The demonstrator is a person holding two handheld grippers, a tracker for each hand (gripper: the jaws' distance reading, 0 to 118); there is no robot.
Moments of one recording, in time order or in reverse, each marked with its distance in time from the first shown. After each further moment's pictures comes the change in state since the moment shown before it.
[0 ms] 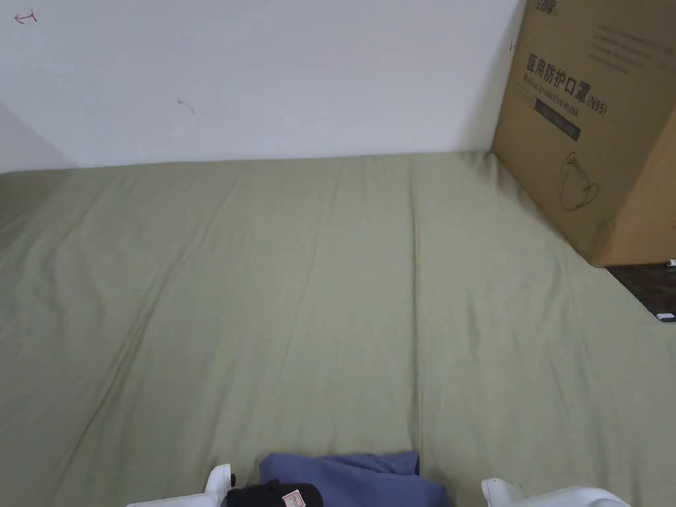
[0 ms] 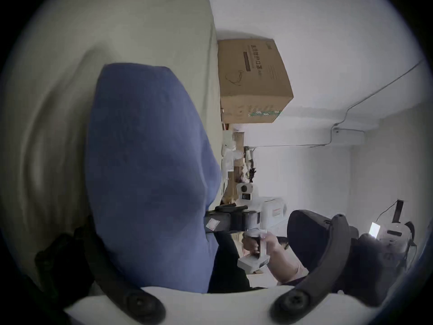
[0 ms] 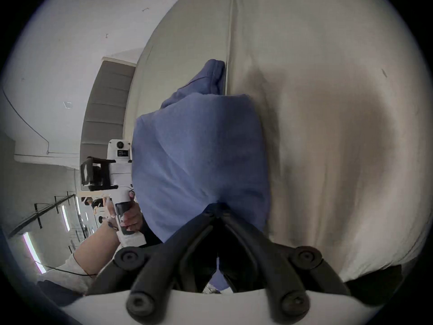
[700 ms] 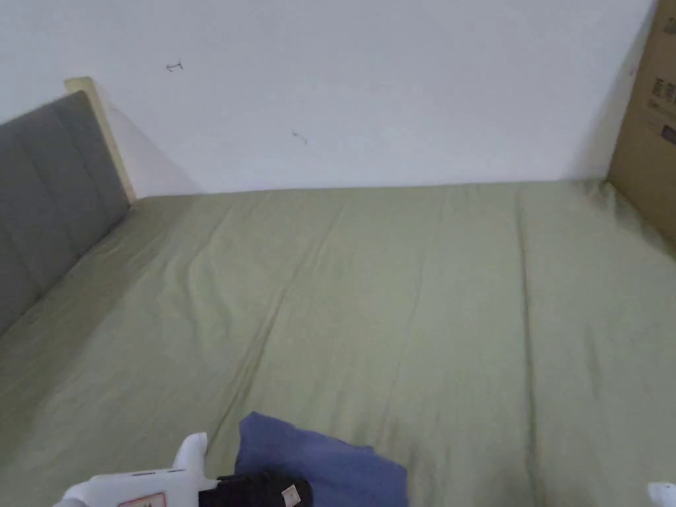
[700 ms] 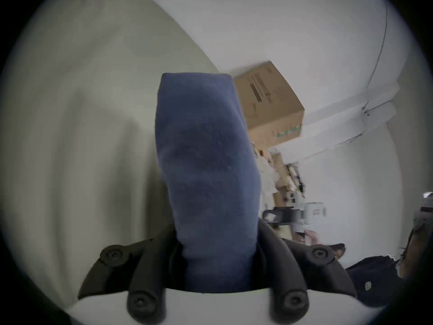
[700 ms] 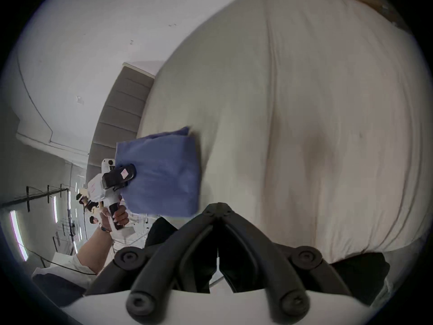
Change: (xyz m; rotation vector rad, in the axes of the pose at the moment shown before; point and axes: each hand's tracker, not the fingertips) left arm 0.111 -0.004 0.178 0.272 0.389 -0.282; right arm -0.068 -0.010 0.063 0.165 -0.001 0.127
